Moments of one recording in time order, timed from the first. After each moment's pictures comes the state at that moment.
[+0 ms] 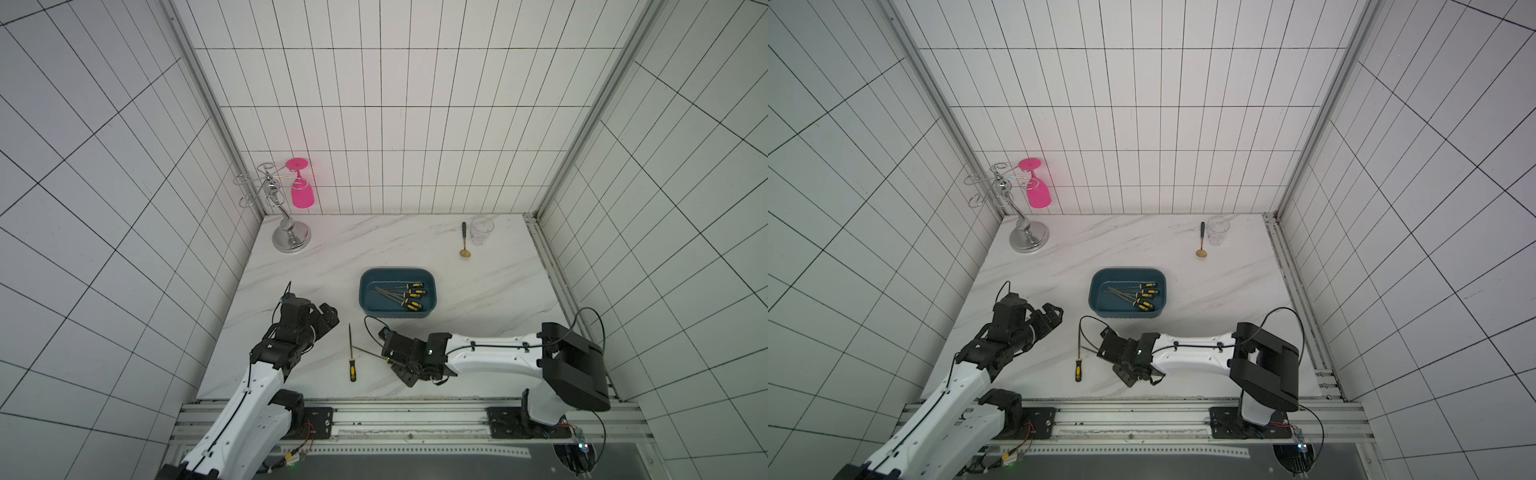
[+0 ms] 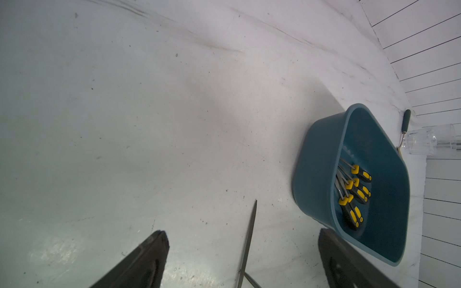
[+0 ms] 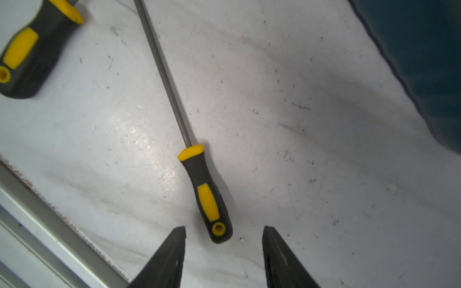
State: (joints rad) left arm -0.19 0.77 0.44 -0.49 0.07 -0.85; right arm 1.37 1.66 0.96 -0.54 0.18 0.33
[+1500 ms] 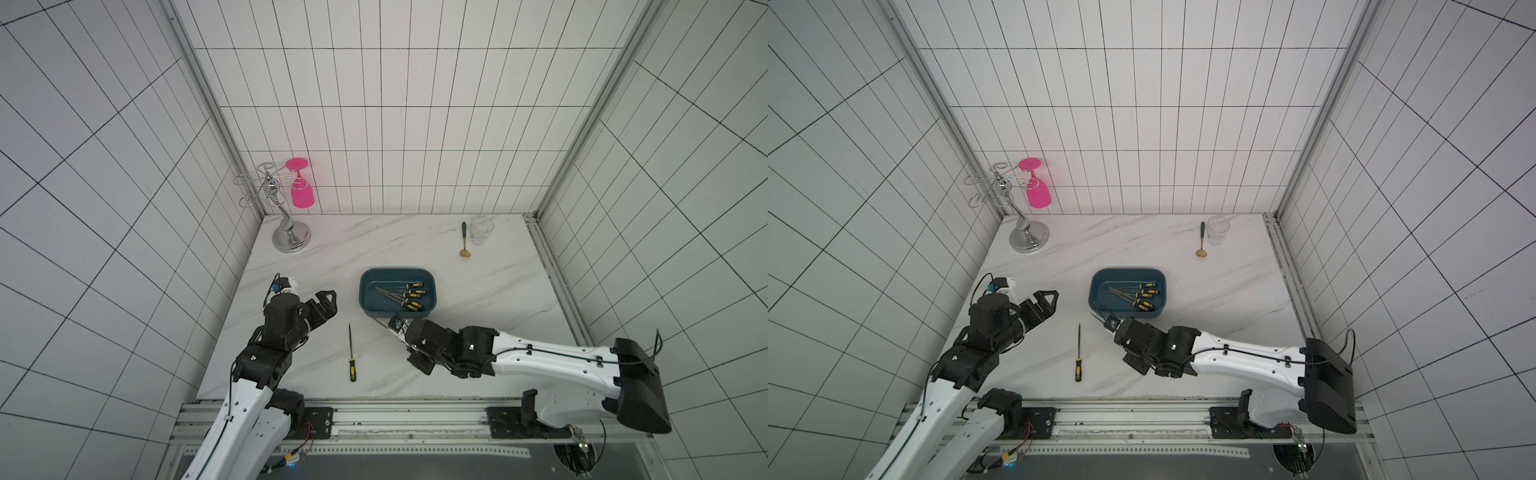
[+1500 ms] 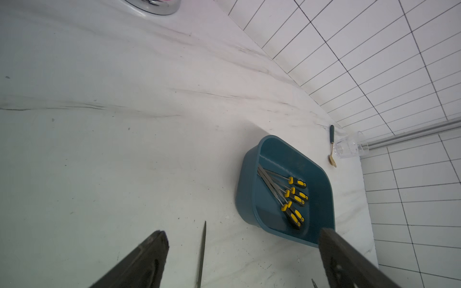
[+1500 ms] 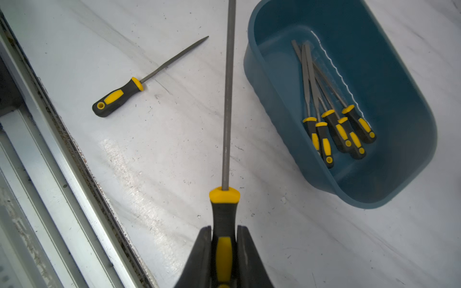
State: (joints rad) left arm -0.22 0.61 0.59 -0.51 0.09 -0.78; right arm 1.31 1.31 0.94 -0.59 0.26 0.06
